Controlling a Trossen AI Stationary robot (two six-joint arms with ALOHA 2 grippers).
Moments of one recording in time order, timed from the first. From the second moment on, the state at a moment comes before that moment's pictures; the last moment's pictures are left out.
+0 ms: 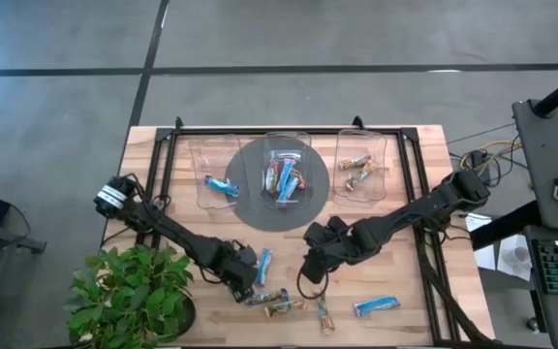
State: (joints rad) left arm -0.48 1.75 1.01 -0.50 -0.02 -1.02; right arm 0.41 1.72 1.29 -0.71 0.32 0.97
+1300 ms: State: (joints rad) left arm -0.02 1.12 1.01 -0.26 -0.19 -0.55; right arm 0.48 1.51 1.30 -0.88 0.79 1.41
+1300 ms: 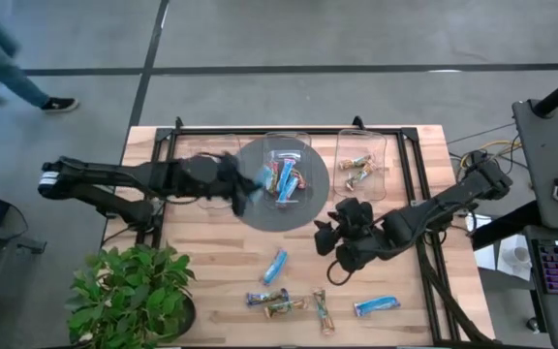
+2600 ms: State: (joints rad) left arm -0.10 1.32 1.01 -0.18 -0.09 -0.02; right arm 0.18 1.55 1.30 -0.31 0.29 1.33
